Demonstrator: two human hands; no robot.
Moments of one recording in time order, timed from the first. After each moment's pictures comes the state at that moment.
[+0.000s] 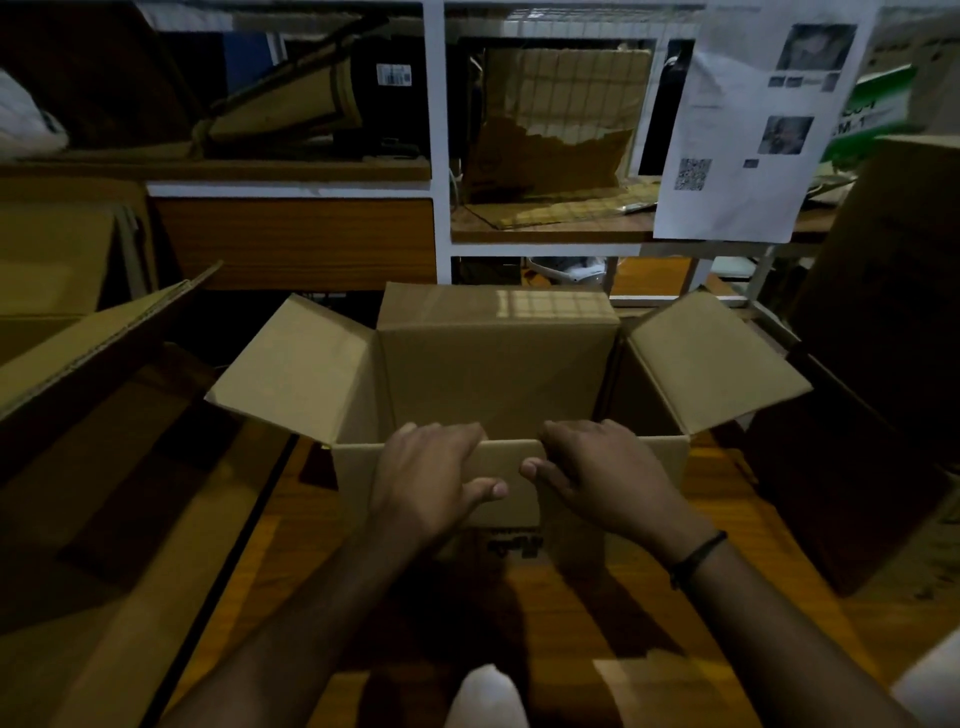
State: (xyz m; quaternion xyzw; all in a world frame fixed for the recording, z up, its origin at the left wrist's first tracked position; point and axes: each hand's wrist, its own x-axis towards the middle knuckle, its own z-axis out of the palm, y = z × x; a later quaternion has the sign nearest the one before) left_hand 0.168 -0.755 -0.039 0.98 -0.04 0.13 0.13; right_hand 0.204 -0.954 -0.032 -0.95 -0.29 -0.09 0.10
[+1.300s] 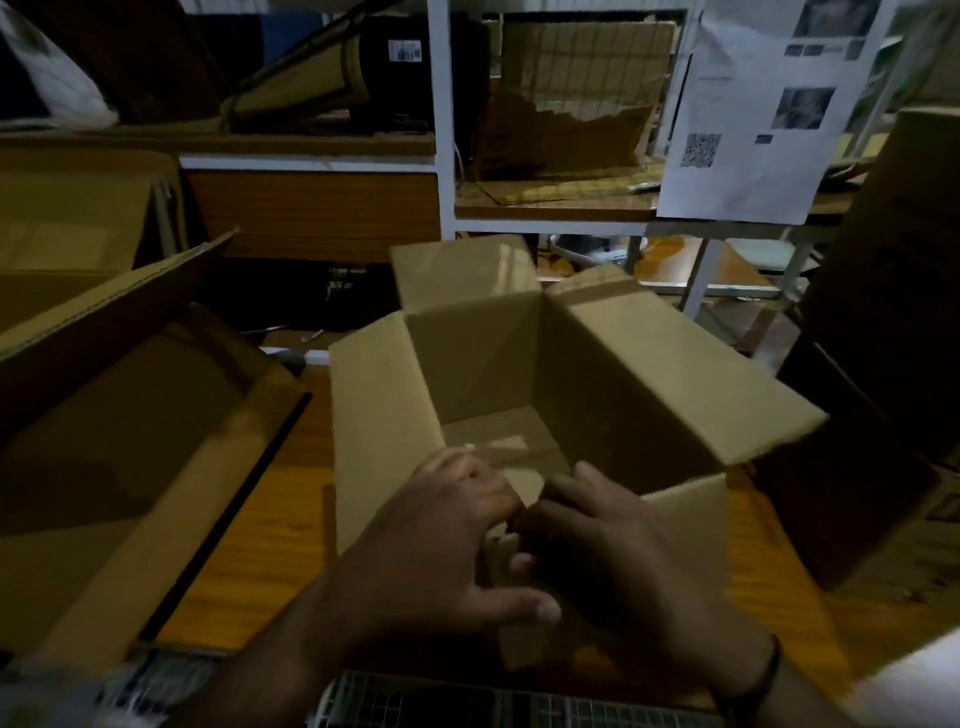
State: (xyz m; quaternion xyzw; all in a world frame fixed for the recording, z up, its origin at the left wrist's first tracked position) left_hand 0.080 -0.808 -0.038 0.96 -0.23 0.07 0.17; right_hand 0.121 -1.022 -0.049 -0.87 -0.45 -0.10 0.16
